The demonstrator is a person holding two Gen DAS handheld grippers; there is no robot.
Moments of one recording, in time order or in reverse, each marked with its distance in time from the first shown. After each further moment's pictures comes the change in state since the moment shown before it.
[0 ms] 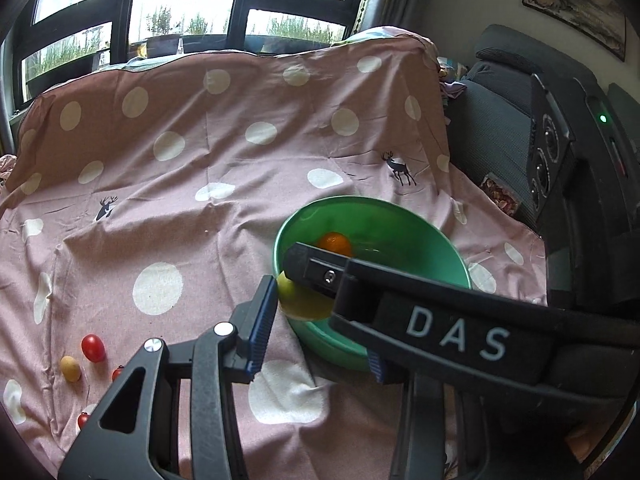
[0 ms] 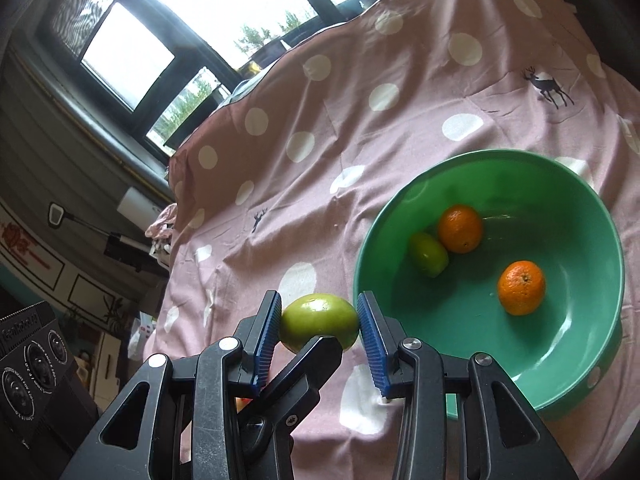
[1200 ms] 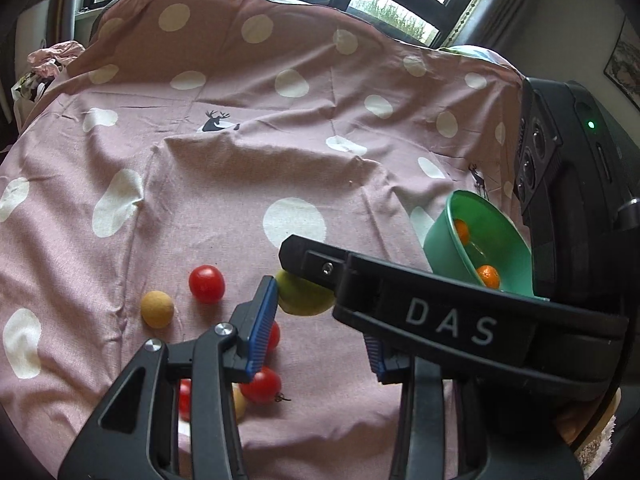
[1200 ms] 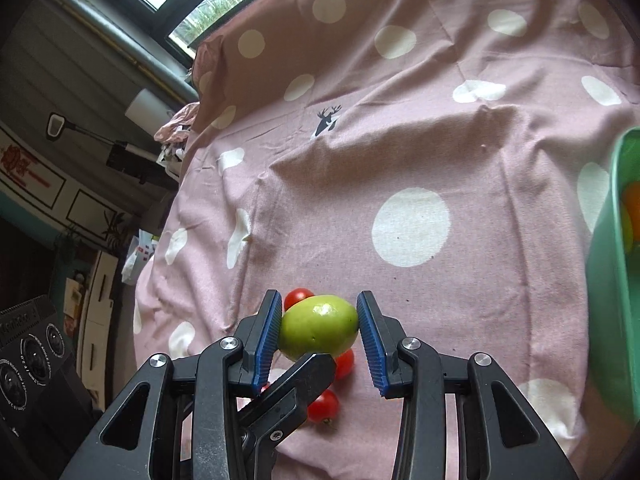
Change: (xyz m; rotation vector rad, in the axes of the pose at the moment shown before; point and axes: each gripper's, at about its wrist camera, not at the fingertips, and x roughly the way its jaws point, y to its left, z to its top) left arm -0.025 0.149 -0.042 -0.291 0.091 0.056; right arm 0.131 0.100 -0.031 -0.169 0.284 0.026
